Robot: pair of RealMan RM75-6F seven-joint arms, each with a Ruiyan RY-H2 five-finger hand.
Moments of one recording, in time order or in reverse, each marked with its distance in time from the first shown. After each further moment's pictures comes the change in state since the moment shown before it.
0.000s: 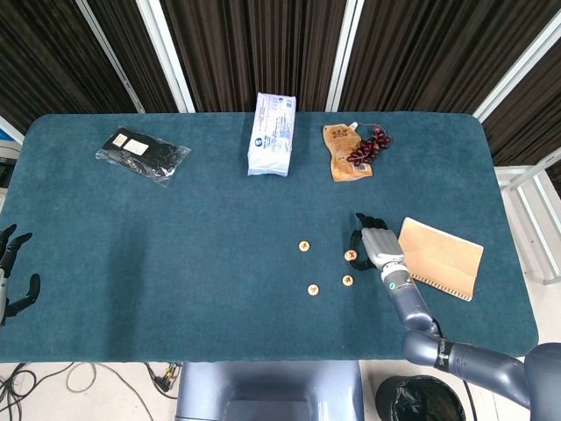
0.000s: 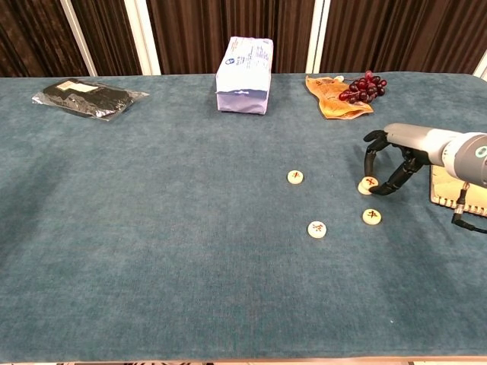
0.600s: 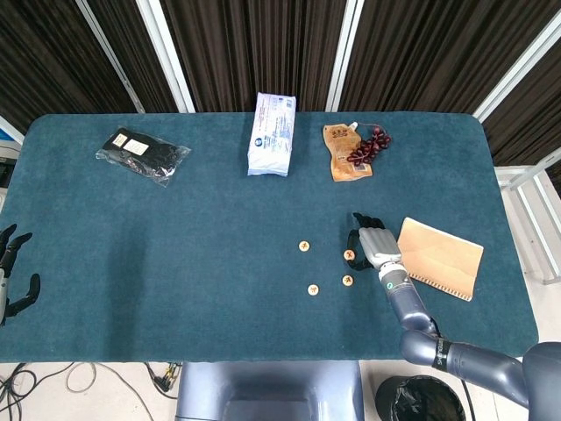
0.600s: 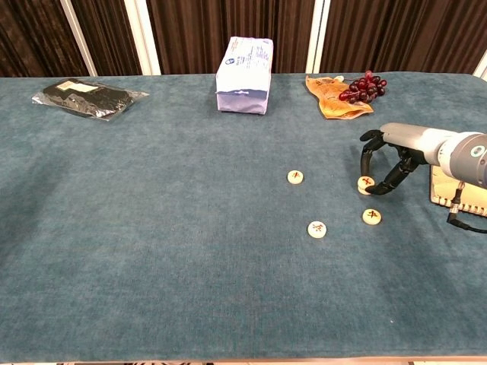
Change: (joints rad) left arm 0.000 0.000 -0.001 0.000 -0.001 0.001 -0.001; right arm 0.005 -0.005 0.004 0.000 0.005 -0.004 -0.007
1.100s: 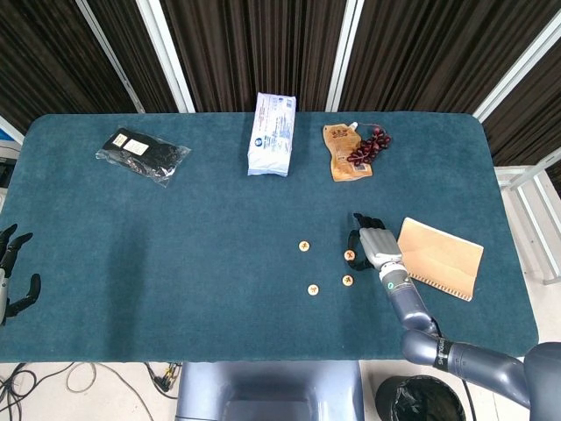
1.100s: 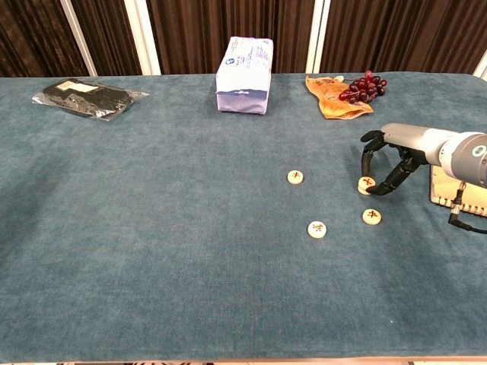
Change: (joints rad) left arm -0.001 -0.001 0.002 -0.001 0.002 -0.001 0.005; right arm -0.001 0.005 -0.001 -0.003 0.002 -0.007 0.003
